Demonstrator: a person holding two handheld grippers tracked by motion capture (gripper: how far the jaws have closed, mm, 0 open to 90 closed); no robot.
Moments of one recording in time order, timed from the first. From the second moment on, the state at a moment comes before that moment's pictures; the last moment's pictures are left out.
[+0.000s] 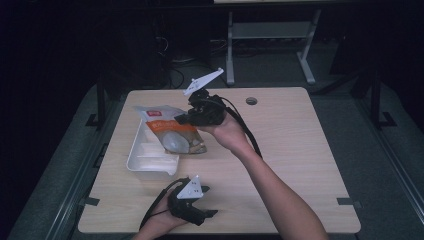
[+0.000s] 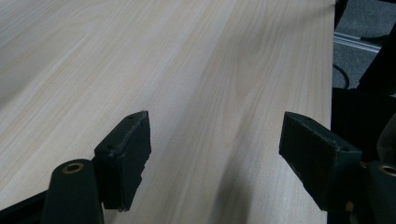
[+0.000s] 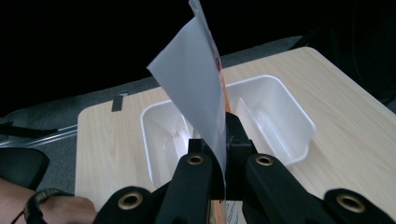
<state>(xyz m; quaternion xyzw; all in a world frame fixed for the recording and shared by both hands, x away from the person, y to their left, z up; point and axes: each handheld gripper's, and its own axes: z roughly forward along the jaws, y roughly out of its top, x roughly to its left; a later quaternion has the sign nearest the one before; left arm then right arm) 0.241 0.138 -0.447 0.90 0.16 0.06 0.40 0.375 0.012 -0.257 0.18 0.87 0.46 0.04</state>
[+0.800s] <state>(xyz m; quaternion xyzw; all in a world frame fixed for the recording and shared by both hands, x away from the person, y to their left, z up) 0.242 0.139 -0.447 0.90 0.15 0.06 0.40 0.380 0.067 -0.265 0.15 0.88 0.46 0.02</state>
